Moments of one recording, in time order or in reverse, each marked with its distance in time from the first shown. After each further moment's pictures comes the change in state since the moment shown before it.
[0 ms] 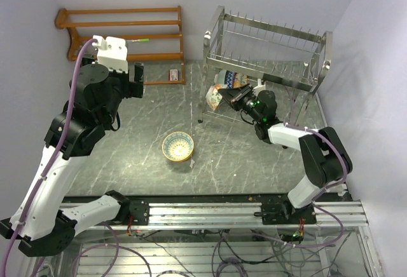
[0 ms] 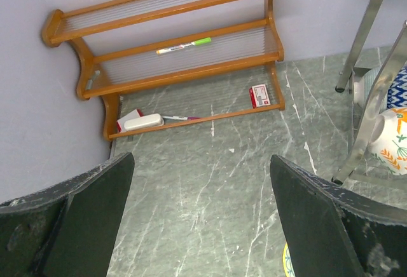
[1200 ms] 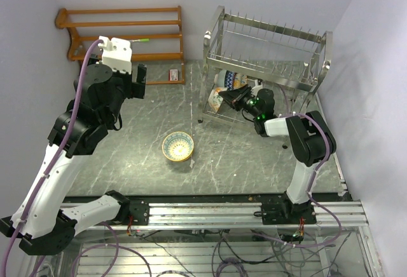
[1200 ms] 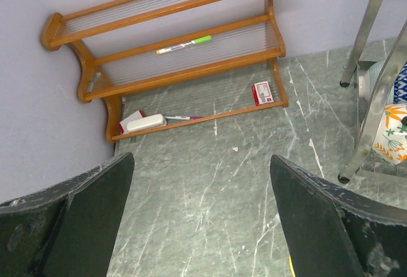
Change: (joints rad) left arm -0.006 0.003 -0.024 0.022 0.000 0.031; right arm -0.096 0.277 0.080 0.150 -0.176 0.020
